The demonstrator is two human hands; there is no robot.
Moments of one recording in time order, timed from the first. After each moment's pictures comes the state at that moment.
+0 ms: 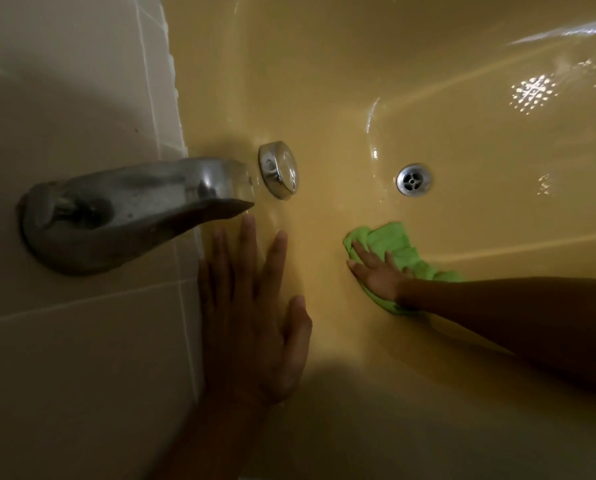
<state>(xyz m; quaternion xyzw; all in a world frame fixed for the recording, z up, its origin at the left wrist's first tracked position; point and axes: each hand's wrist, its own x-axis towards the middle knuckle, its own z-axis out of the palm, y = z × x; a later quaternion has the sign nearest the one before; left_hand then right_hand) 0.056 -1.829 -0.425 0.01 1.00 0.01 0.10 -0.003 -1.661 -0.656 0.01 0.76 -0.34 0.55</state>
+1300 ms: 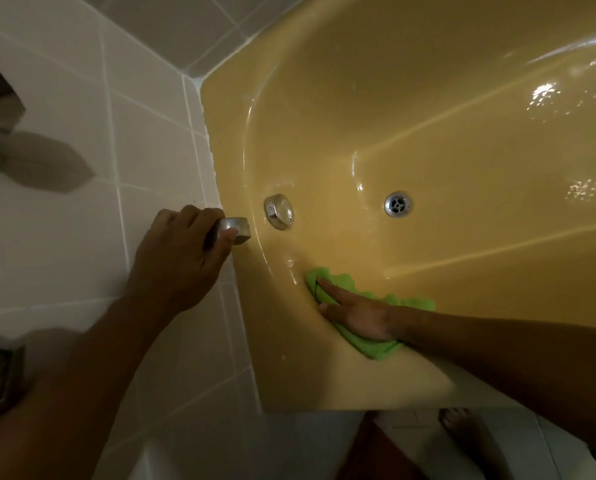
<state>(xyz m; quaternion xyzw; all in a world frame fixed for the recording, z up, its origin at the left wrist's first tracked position) -0.041 -1.847 -0.277 0.13 0.99 -0.08 0.07 0.027 -1.617 -0.483 -0.15 0.65 -0.51 0.54</state>
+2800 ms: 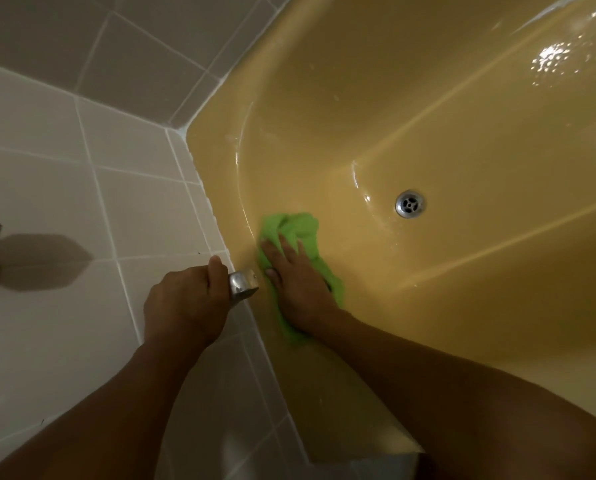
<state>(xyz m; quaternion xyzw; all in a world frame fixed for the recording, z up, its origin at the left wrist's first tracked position) -0.076 -1.832 -0.280 -0.06 0.96 -0.20 0.17 -0.046 -1.749 -0.456 -0.01 0.75 -0.63 0.19</state>
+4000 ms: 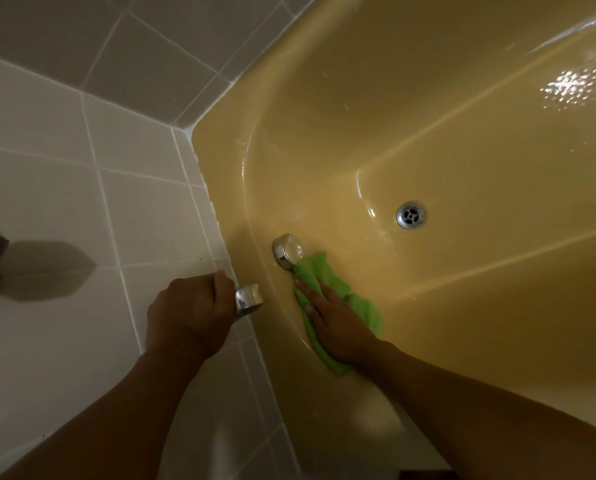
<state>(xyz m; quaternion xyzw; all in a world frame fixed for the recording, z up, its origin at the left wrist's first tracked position) -0.082 -1.840 -0.281 -0.05 0.97 -0.15 0.17 -0.002 -1.706 -0.492 -0.05 0.72 -0.61 0.31</state>
